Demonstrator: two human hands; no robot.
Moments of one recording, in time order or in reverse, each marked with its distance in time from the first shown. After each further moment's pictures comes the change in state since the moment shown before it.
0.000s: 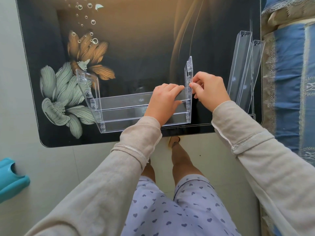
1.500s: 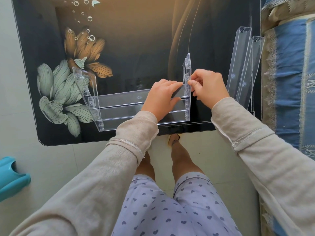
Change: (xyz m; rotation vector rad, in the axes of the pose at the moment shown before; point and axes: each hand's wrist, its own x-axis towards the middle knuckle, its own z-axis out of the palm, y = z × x) left_hand 0.004 -0.002 -0.003 -0.013 -0.023 0.015; right_hand 0.001 0.001 -0.001 0.010 -0.012 0.004
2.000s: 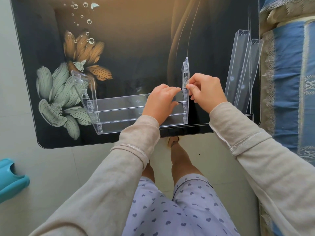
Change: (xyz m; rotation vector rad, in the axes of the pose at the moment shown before) left_hand 0.002 -0.001 0.006 0.039 -0.004 -0.036; right_hand 0.000 0.000 0.002 0.009 -0.003 -0.009
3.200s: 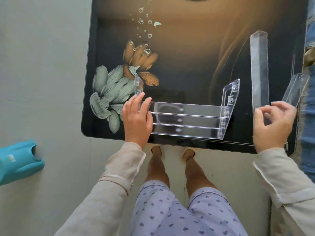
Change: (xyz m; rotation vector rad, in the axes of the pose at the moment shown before) left_hand -0.114 -0.106 -0.055 0.125 0.606 -0.293; right_hand -0.049 -0.001 0.007 0.050 0.581 0.017
